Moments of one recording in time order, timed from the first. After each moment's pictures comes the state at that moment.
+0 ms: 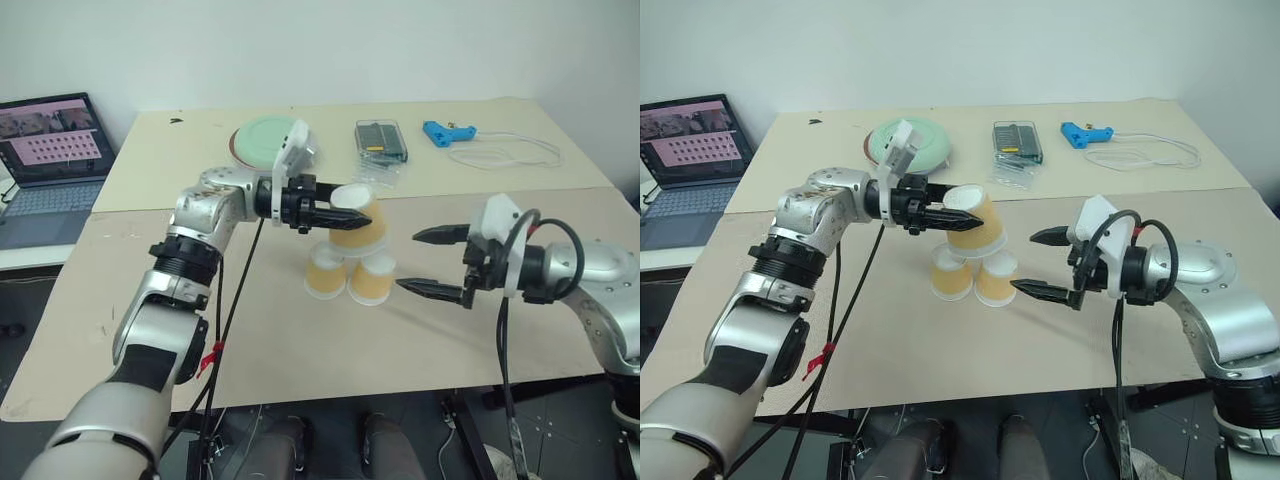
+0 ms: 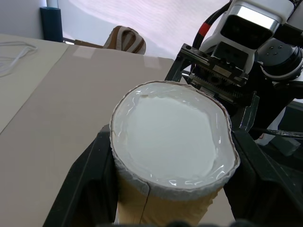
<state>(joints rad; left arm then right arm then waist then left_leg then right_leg) -1.13 0.37 -0.19 0.63 -0.45 0.44 -1.40 -0.38 -0.89 -0.07 -0.39 0.50 0.58 0.99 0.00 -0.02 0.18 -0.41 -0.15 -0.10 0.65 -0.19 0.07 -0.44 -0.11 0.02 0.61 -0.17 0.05</state>
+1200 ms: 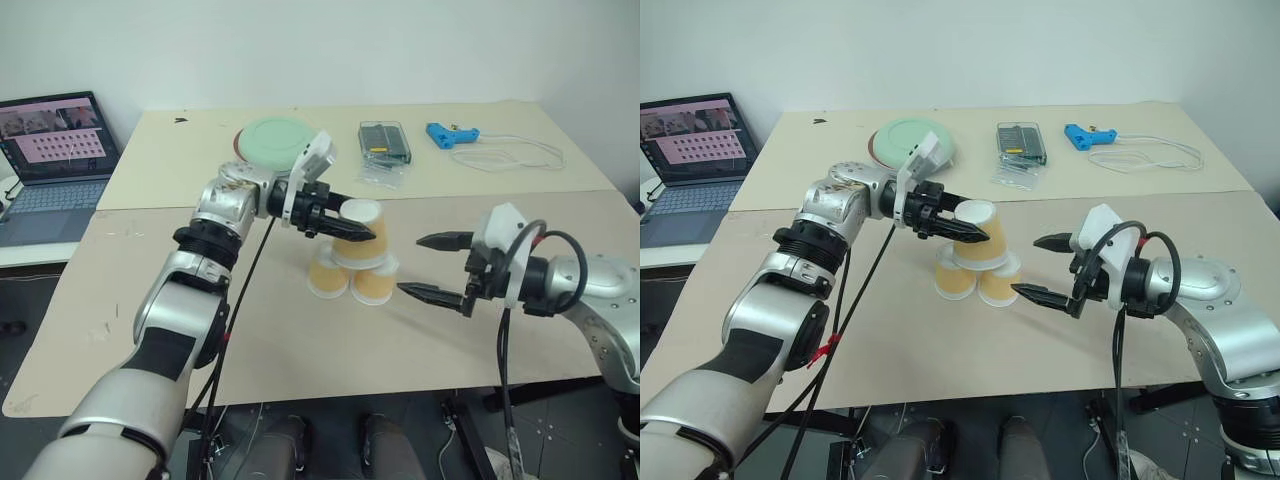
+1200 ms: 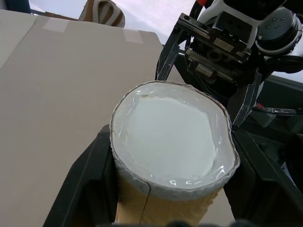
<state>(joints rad) -1.24 0.28 -0.19 0.84 -0.27 0.35 -1.56 -0.31 -0.89 -0.10 -0.45 0.53 0.60 0.91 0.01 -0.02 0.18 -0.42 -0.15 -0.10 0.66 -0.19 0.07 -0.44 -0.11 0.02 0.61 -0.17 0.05</state>
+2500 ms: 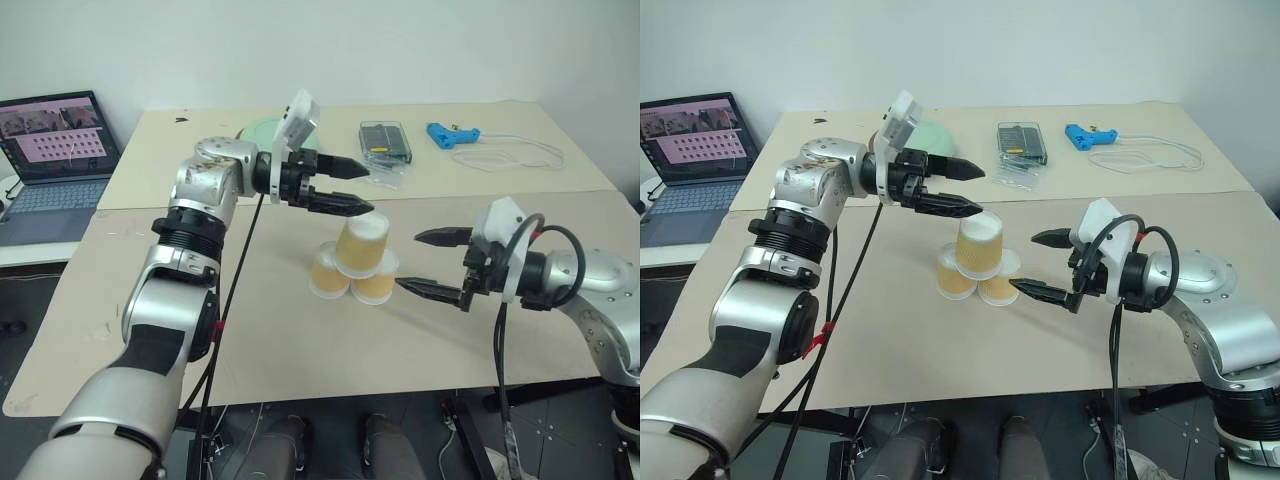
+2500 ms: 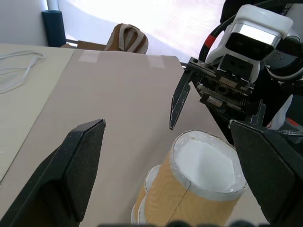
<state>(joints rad) -1.25 0.33 -0.05 0.71 -0.29 0.44 -1.46 -0.35 -0.86 -0.09 -0.41 0.53 0.60 0.93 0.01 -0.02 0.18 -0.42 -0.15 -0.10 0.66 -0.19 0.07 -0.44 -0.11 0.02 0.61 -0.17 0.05</state>
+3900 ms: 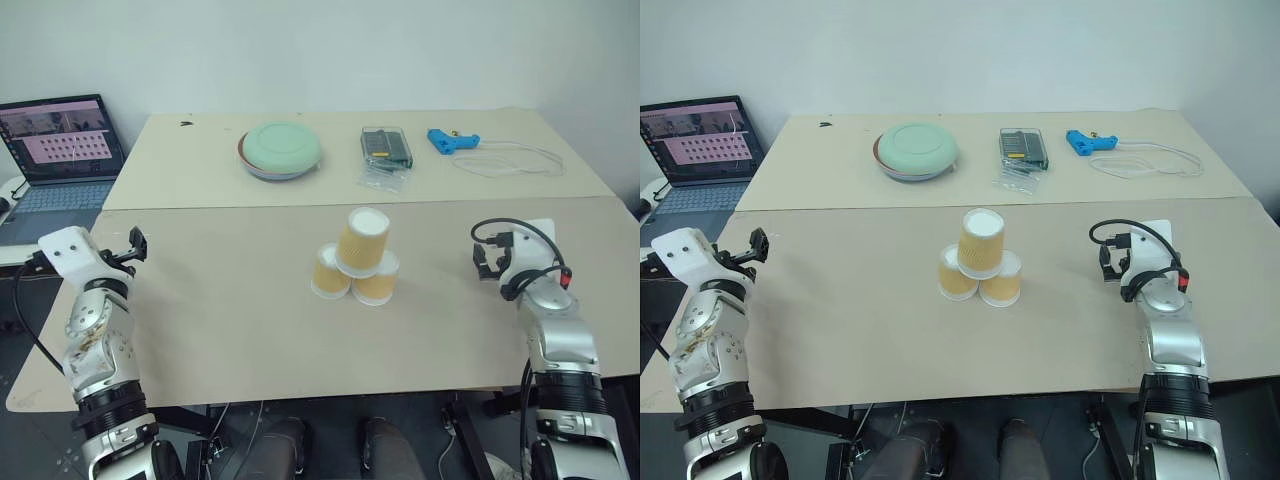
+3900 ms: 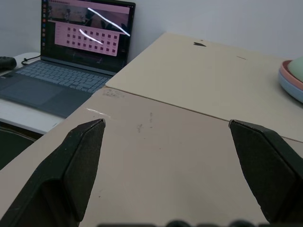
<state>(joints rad) -0.35 0.31 0.59 0.08 -0.27 0.33 -0.07 -0.38 -0.48 -0.23 0.15 0.08 0.41 0.10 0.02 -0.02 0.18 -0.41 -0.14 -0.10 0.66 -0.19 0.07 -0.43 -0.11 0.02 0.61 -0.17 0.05</state>
